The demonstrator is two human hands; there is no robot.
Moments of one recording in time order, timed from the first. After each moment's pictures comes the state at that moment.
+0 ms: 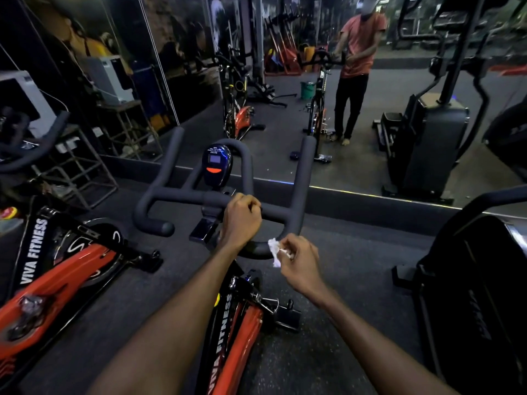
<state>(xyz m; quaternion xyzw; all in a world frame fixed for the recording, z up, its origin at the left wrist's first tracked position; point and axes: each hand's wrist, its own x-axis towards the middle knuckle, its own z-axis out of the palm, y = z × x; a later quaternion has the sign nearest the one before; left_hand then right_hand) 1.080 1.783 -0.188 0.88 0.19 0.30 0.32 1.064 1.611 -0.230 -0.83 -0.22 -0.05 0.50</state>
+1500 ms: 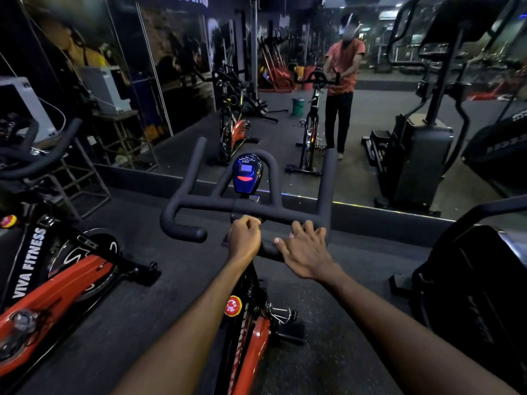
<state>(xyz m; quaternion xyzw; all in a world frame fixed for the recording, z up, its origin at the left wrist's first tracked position) 1.022 1.829 -0.190 0.80 0.28 0.23 0.48 1.060 1.676 -0.196 -0.94 -0.34 -0.08 0.03</state>
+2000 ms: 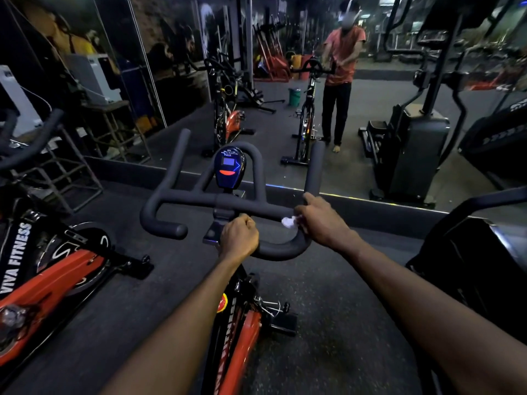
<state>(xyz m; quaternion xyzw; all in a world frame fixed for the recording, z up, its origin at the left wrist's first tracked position) 1.044 1.809 -0.204 0.89 0.29 0.15 0.33 1.130 1.625 -0.157 -0.92 -0.38 -0.08 0.09</state>
